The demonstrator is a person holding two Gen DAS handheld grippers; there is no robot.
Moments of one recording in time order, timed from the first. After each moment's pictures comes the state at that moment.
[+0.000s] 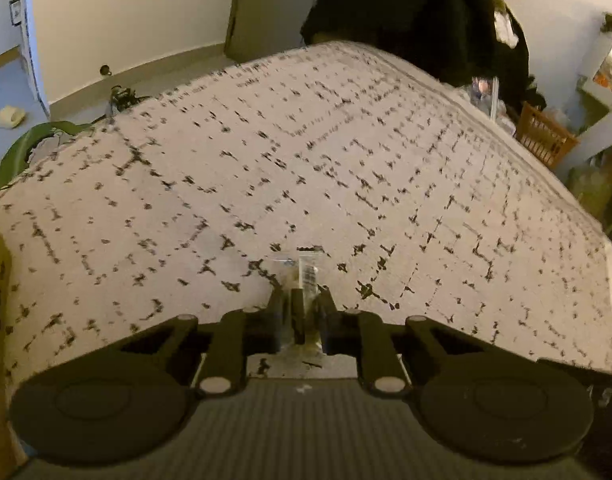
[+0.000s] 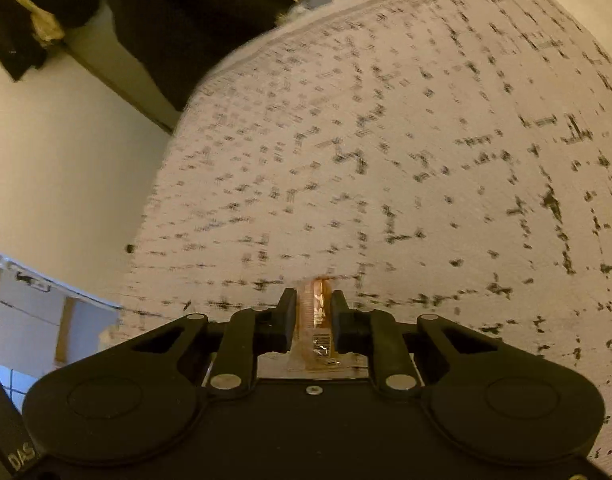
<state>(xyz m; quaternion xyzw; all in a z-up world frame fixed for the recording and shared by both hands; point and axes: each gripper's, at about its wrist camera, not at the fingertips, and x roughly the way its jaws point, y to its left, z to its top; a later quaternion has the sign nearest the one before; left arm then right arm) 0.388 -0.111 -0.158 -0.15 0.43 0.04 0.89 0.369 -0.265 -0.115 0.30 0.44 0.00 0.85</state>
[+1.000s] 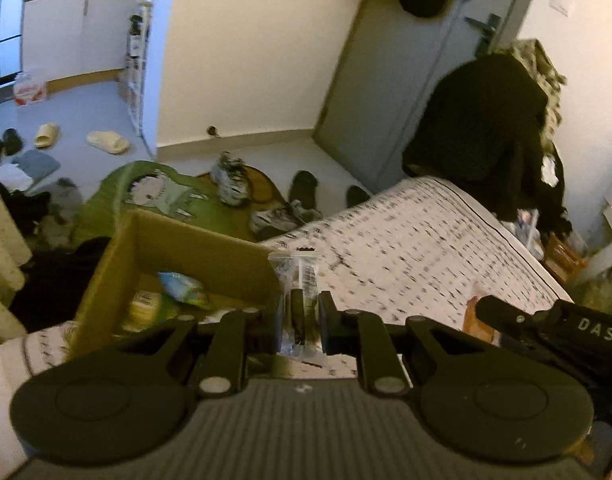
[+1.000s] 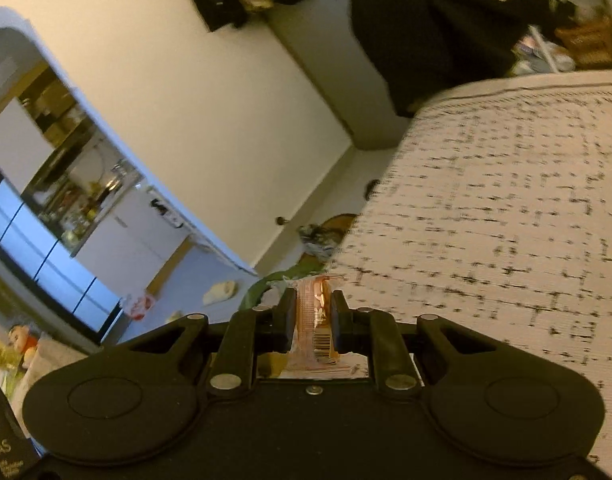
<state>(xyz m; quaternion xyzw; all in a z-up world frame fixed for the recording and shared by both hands) 0.238 0.032 -0.040 -0.20 0.32 0.15 0.91 0.305 -0.138 -0.016 0.23 0.34 0.23 0.88</state>
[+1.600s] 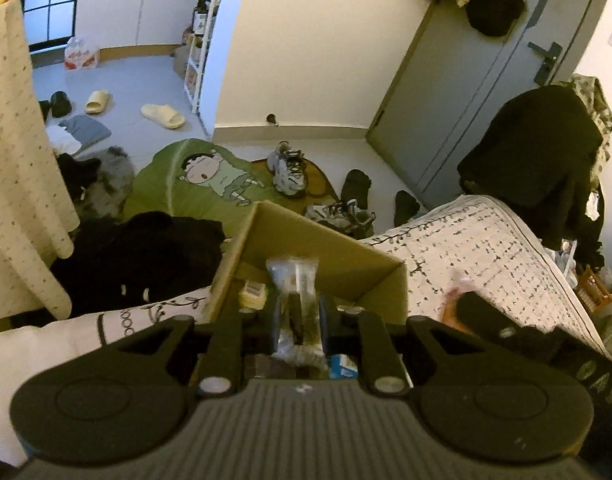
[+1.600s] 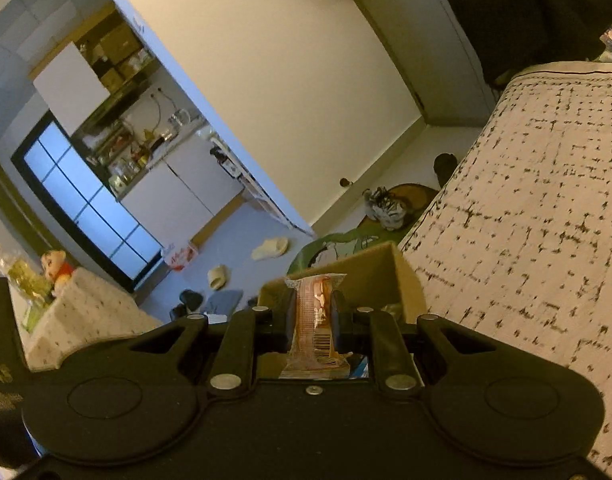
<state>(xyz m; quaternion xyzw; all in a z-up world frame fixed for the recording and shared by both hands) 0.199 0.102 -0.044 -0.25 0.34 0.21 0.88 0.254 -0.043 -0.028 0.19 0.35 0.31 0.87</state>
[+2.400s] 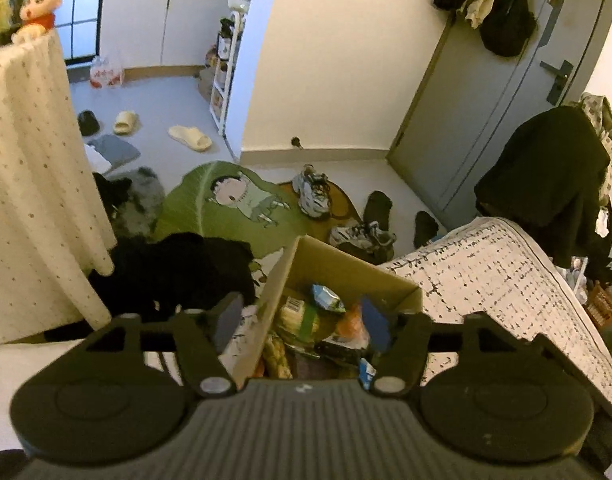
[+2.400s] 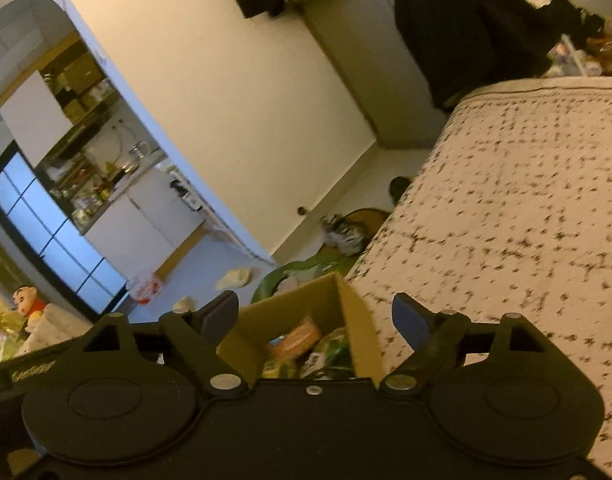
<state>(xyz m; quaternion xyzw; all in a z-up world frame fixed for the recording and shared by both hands) 0.163 0.105 -0.002 -0.22 0.32 0.25 0.89 0.248 -0.074 -0.013 0.20 0.32 0.23 0.89</state>
